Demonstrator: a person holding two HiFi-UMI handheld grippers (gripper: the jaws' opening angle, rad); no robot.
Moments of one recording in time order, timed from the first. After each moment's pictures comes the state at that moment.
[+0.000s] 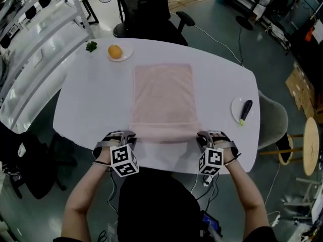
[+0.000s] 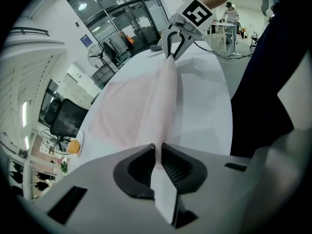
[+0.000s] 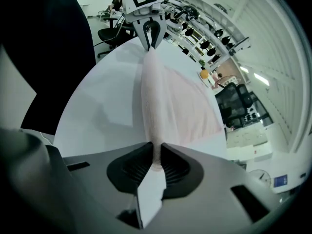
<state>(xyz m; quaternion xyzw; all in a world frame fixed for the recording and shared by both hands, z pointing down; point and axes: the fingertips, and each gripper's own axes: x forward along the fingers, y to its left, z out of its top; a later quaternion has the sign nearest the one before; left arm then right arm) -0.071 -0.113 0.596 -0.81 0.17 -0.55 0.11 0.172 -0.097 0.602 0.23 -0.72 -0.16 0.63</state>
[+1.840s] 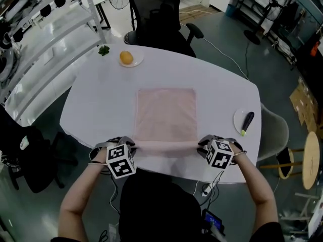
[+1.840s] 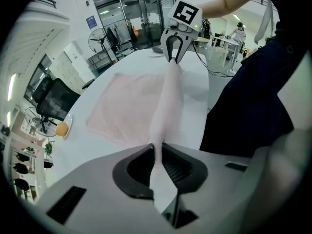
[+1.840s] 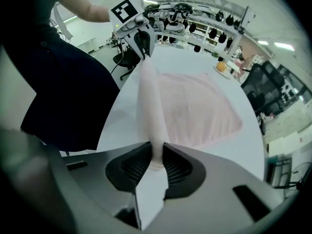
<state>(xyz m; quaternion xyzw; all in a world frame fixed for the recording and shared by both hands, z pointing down) -0.087 -0.078 0.571 -0.82 0.15 -0.56 -0.01 0.157 -0.073 0.581 0.08 -0.79 0.01 0.61</state>
